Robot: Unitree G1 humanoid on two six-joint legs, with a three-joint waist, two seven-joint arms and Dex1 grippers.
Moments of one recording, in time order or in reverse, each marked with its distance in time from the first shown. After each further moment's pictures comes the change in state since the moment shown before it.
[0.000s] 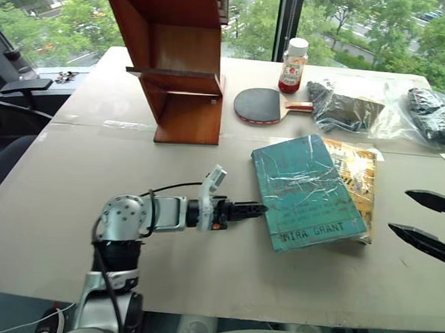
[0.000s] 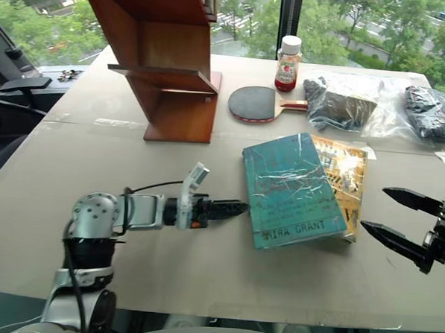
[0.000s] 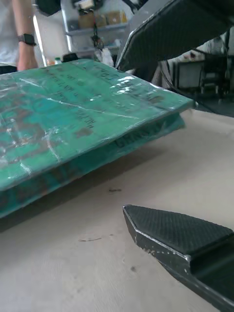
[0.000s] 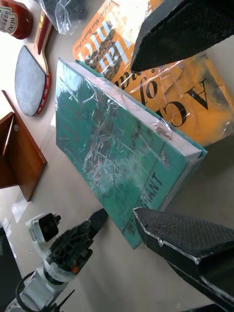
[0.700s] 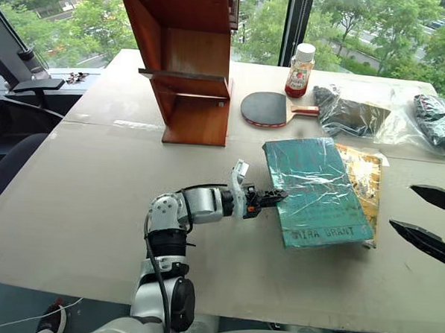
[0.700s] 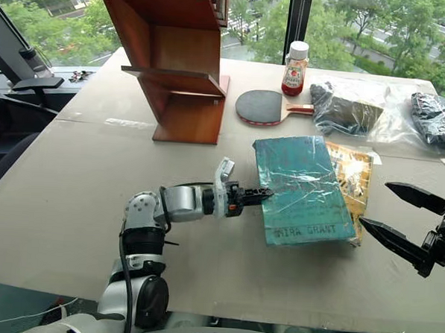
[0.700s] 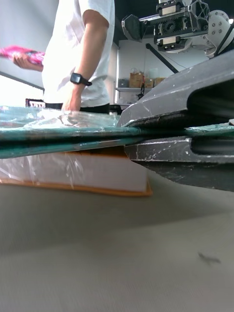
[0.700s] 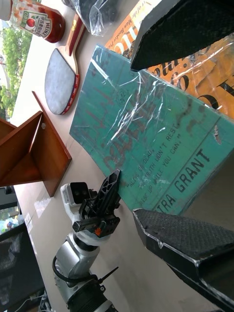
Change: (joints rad) left arm -0.073 -0.270 0.136 0.136 -0.074 -0.076 0.243; right arm 0.000 -0.003 -0.030 -0.047 0.123 -0.022 -0.121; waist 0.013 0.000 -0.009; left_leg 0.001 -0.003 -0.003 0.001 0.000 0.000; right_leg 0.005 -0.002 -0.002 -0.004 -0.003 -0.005
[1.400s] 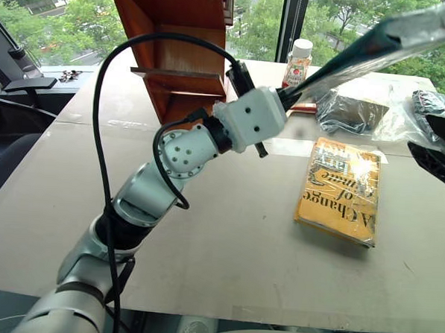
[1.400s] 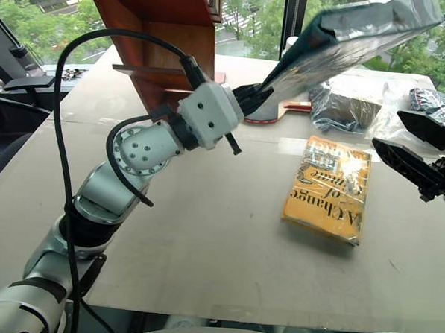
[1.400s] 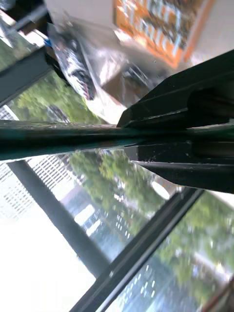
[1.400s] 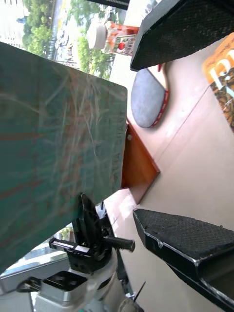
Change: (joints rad) left arm -0.222 0.590 -0.682 -0.605 1.551 -1.221 -0.549; right arm -0.482 -0.013 0.181 0.267 0.143 -0.003 -0.127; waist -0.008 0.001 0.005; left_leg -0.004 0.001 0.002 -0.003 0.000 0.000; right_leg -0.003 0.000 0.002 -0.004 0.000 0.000
